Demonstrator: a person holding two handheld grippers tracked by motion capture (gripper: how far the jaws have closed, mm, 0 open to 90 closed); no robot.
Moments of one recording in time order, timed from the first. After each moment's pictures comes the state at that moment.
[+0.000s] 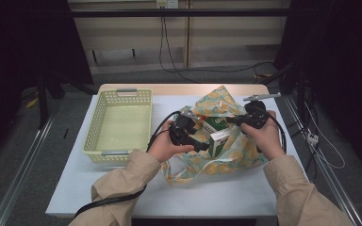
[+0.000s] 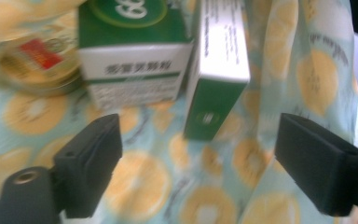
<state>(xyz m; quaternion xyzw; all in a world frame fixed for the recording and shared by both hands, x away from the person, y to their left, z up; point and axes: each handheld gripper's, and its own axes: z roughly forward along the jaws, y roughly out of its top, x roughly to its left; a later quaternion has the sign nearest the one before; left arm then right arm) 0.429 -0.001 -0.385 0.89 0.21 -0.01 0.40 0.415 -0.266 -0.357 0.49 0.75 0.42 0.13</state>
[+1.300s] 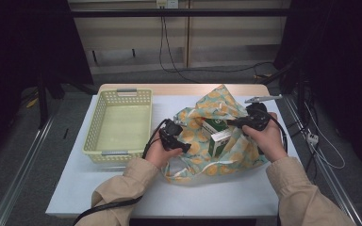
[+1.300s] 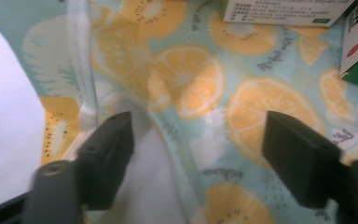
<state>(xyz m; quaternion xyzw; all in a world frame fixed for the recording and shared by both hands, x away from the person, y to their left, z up) 0.446 0.012 -0.449 0.89 0.33 0.10 0.31 0.411 -0.270 -0.360 0.48 0.76 0.42 0.12</state>
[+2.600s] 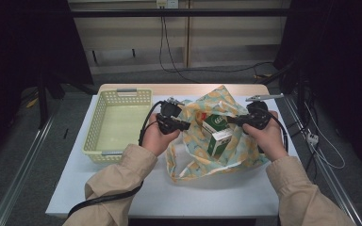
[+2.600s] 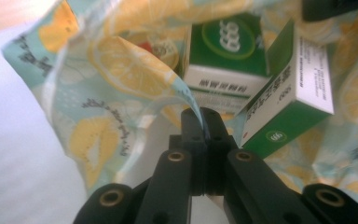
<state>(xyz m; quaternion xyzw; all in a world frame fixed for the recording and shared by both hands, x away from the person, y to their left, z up) 0.443 0.019 -0.348 0.85 0.35 0.05 0.40 0.412 -0.271 -0.353 0.48 0.75 0.43 0.13</state>
